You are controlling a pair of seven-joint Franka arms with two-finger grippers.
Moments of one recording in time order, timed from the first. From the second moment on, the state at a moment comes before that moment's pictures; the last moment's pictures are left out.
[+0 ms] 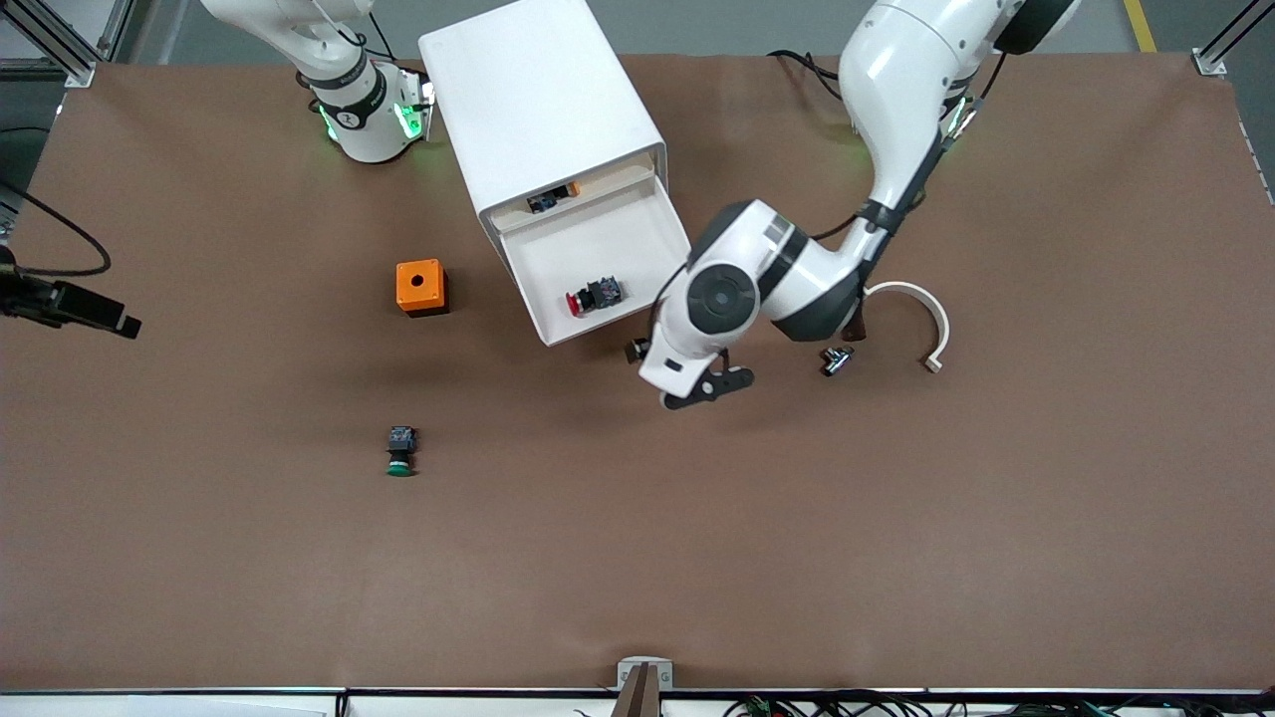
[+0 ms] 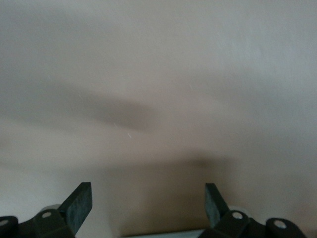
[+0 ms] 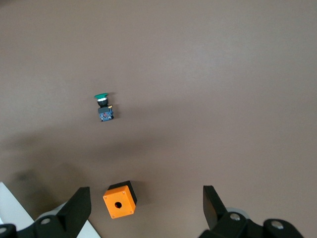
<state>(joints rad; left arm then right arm) -0.58 0.69 -0.20 -1.40 -0.13 1.98 -0.98 0.05 0.13 -0.18 -1.46 0.10 1.55 0.03</state>
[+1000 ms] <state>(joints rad) -0.80 0.70 -0.24 -1.43 -0.18 1.96 -1.19 -0.03 -0.02 0.01 -1.62 0.02 1.58 0.03</state>
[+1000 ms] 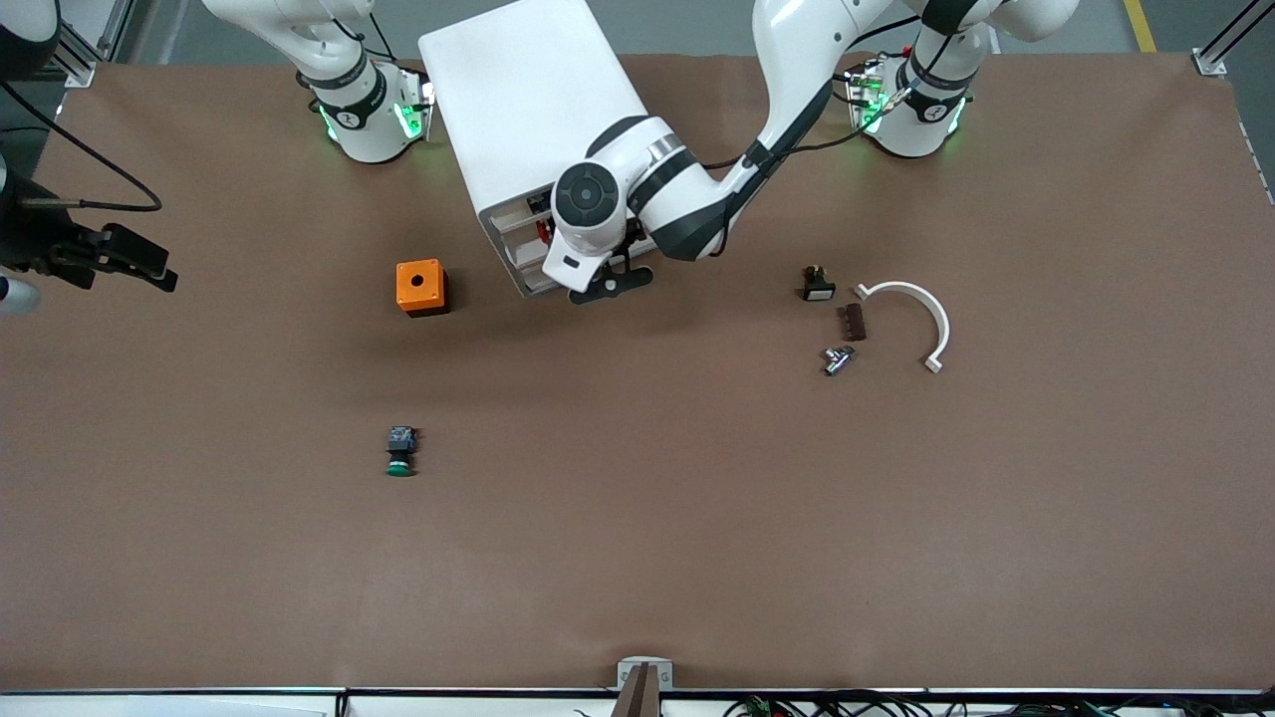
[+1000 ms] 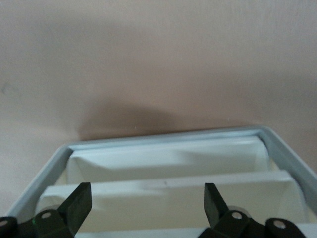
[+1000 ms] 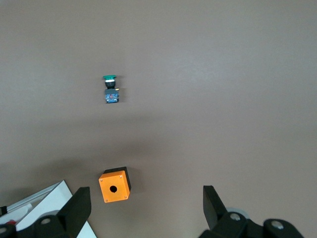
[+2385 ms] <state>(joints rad) -0.31 0.44 -0.19 -1.40 0.24 1.77 -0.89 -0.03 -0.03 -0.02 -1.61 -0.01 1.56 0.00</state>
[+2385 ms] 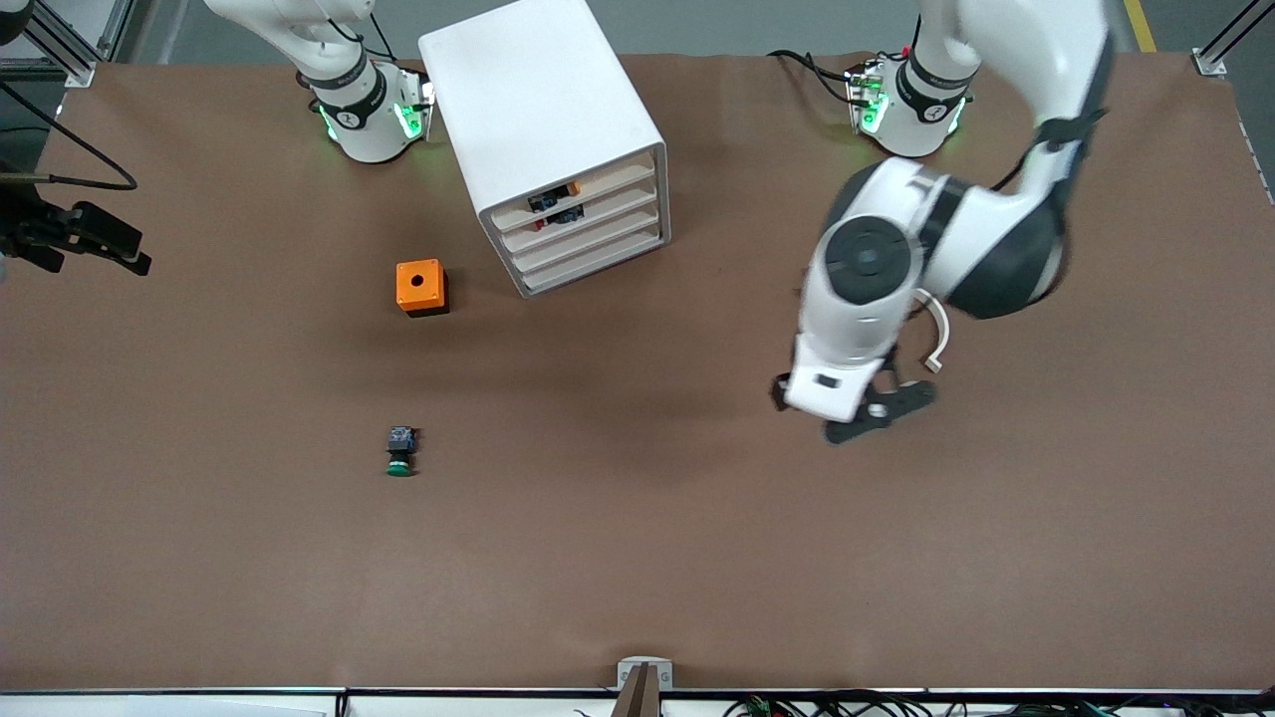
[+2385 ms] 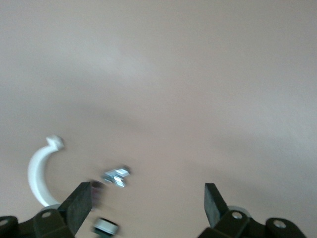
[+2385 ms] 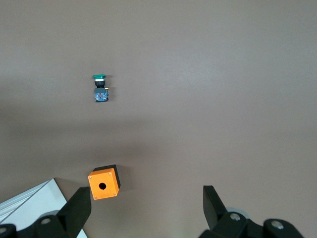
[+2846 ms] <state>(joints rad) -0.08 0.26 -0.19 -1.40 0.23 1.65 -0.52 -0.03 -0.03 -0.02 -1.61 -0.02 1.56 0.00</state>
